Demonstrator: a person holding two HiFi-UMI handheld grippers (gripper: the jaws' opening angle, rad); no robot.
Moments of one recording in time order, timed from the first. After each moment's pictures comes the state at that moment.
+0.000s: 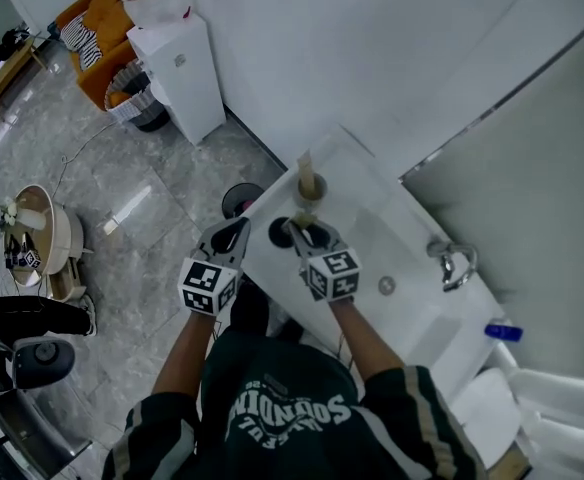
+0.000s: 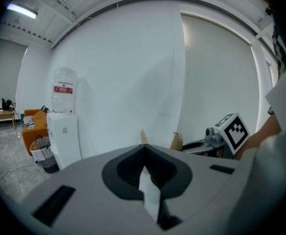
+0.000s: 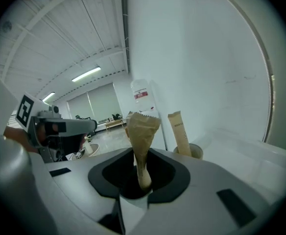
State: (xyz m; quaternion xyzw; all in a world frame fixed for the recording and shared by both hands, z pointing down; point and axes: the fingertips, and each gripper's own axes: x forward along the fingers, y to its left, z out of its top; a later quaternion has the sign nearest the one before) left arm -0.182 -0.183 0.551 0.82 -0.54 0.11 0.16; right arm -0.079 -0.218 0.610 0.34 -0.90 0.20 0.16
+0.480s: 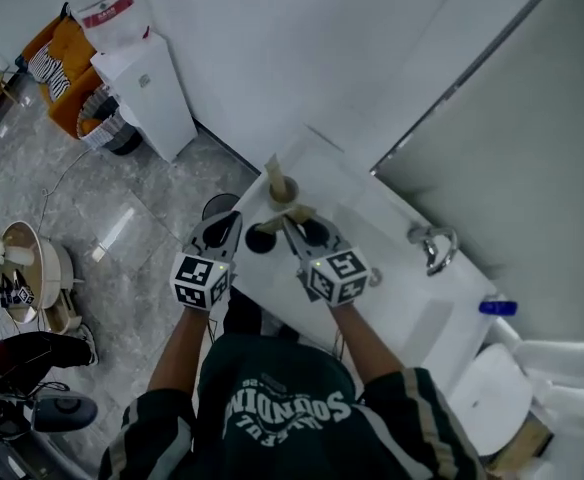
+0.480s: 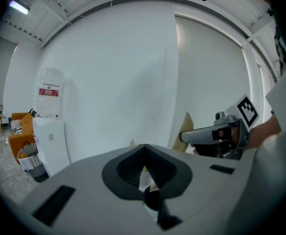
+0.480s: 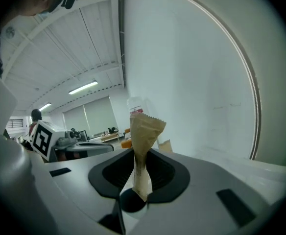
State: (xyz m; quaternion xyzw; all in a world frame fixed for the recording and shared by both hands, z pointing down) left arm -0.152 -0.220 0.532 0.85 -0.49 0.11 0.14; right arm -0.047 -0.228 0.527 0.38 -0.90 0.19 0.08
